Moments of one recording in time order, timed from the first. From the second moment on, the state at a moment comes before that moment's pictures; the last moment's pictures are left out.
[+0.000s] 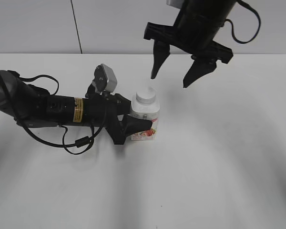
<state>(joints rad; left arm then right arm) -0.32 2.25 -1.09 1.29 -0.98 -0.62 0.49 1.96 -1.73 0.31 1.21 0.40</state>
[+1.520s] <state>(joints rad) -0.32 2.25 -1.09 1.29 -0.97 -0.62 0.58 2.17 -1.91 0.22 1.22 0.47</state>
